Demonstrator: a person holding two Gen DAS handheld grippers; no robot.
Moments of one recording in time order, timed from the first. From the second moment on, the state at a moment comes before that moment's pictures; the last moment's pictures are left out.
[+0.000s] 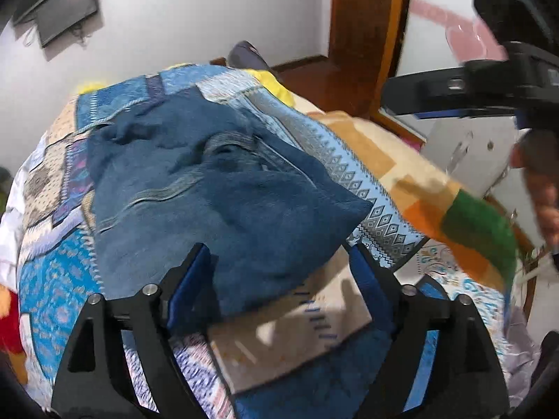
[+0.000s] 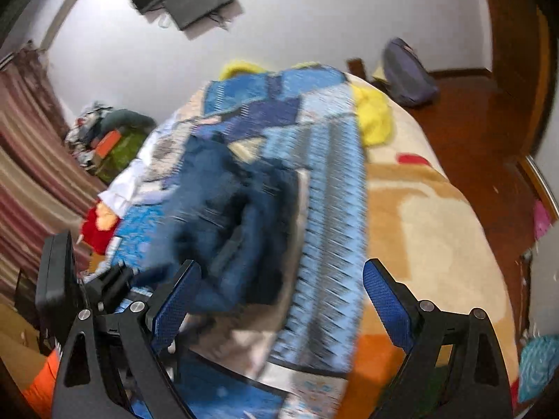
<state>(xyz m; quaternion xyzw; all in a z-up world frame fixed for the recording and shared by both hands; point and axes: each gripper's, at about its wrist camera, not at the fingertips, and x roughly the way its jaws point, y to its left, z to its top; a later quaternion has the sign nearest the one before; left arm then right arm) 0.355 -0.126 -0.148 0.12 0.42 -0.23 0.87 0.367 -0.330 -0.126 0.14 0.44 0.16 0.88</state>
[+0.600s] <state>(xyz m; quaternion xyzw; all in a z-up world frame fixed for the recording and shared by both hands) 0.402 0.011 -0.202 -0.01 0.48 -0.11 0.87 0.429 -0.222 -0.211 0.02 0.51 0.20 0.84</state>
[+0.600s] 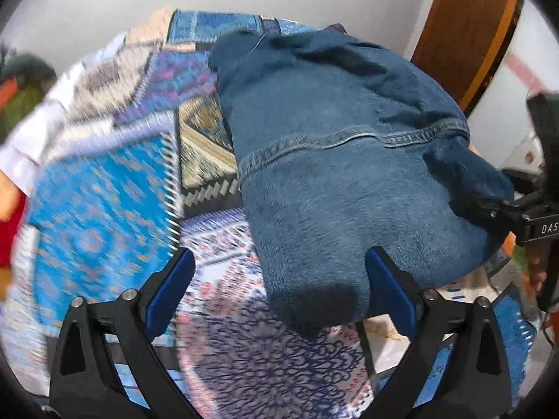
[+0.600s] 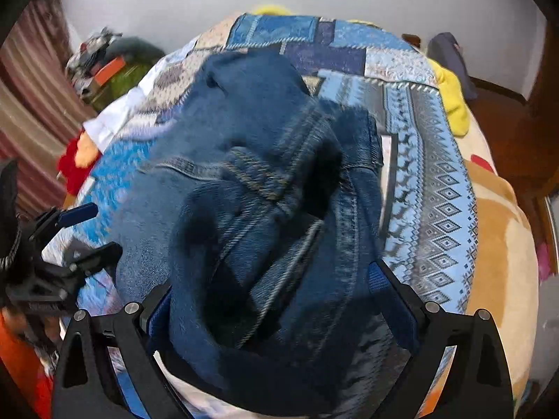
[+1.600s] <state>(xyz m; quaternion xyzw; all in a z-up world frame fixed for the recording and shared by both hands) 0.425 0.017 -0.163 0.03 0.43 -0.08 0.90 0.444 -0.263 -0.148 0.08 0.46 0.18 0.86</state>
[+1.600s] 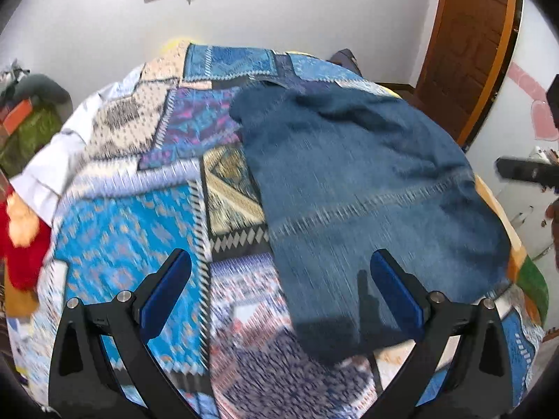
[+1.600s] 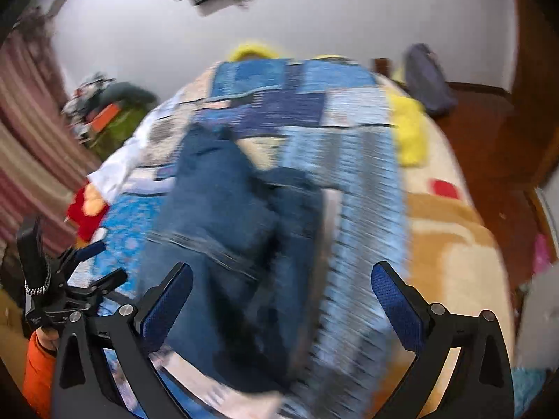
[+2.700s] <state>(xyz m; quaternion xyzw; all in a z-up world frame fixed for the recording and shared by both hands) 0.490 0.039 -0.248 -0.22 0.56 -0.20 0.77 0.498 -0.271 -0.241 0.17 0.57 0.26 0.76</state>
